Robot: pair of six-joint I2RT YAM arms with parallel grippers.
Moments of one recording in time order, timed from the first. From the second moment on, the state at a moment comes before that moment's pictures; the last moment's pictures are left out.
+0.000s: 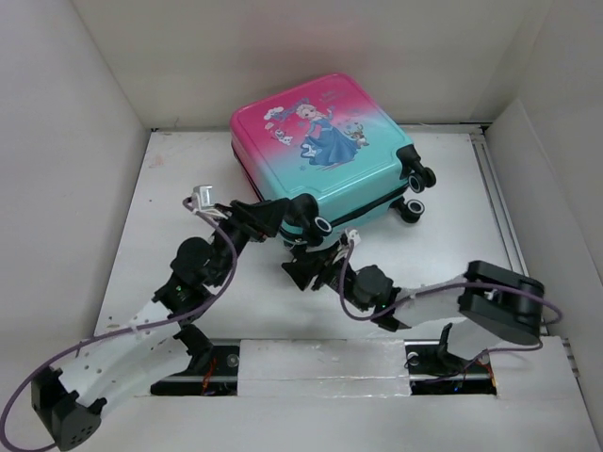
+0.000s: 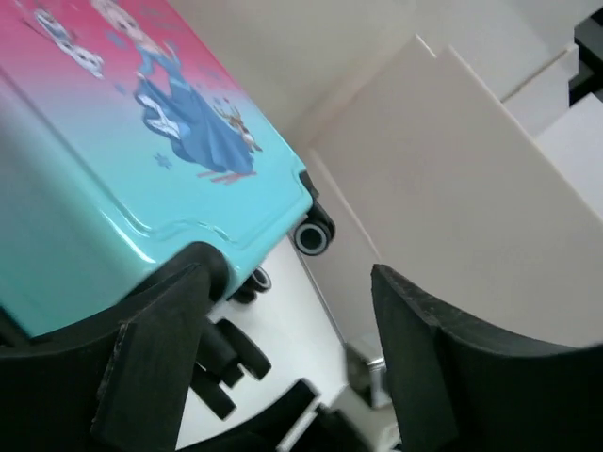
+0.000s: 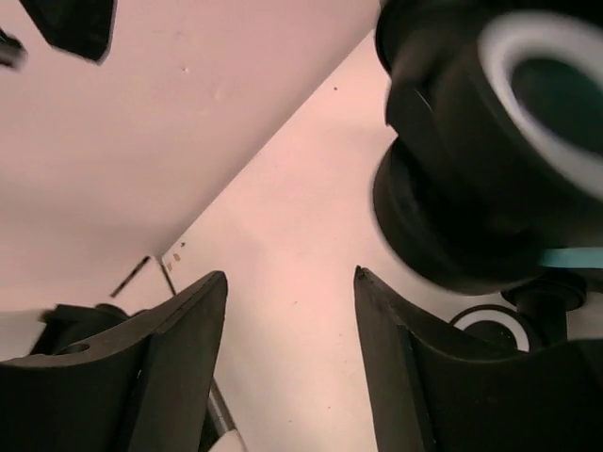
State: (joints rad) left arm -0.77 0.71 0.56 0.34 -0.24 -0.80; right arm 1.16 1.55 0.44 1.22 0.28 0.57
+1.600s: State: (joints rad) left arm -0.98 1.32 0.43 0.54 -0.73 -0.59; right arm 1.03 1.28 0.90 0.08 0.38 0.42
